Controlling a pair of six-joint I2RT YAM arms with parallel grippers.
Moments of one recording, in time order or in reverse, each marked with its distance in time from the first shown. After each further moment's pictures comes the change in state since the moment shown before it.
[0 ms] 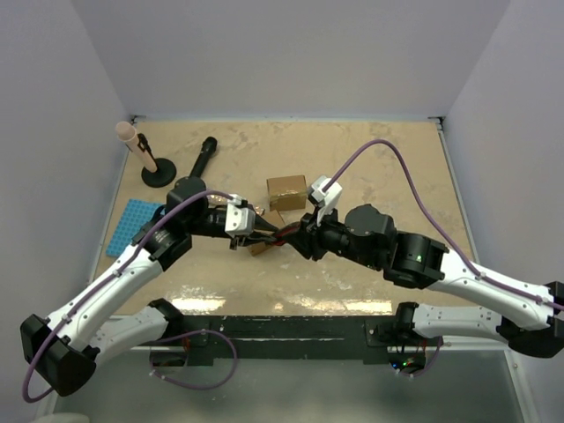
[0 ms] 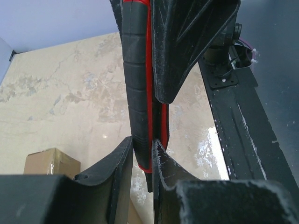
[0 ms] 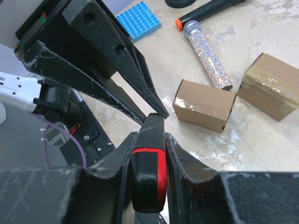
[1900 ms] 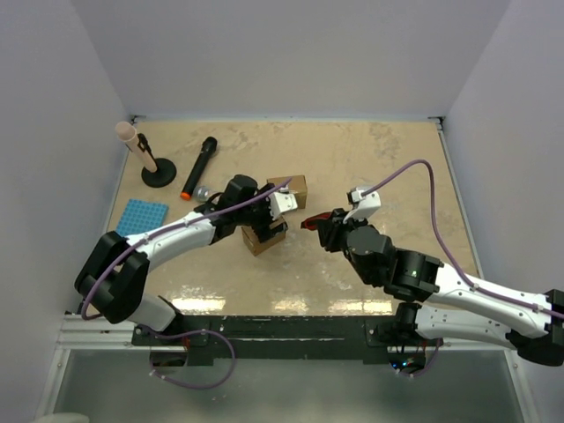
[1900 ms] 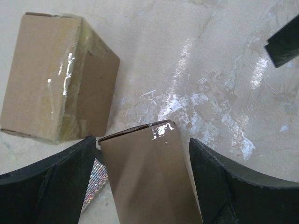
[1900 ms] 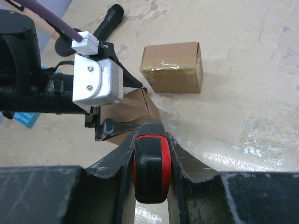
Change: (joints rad) left arm -0.029 0.514 -0.001 0.142 -0.605 0.068; right arm -0.009 -0.129 -0.285 0.121 0.565 0.270
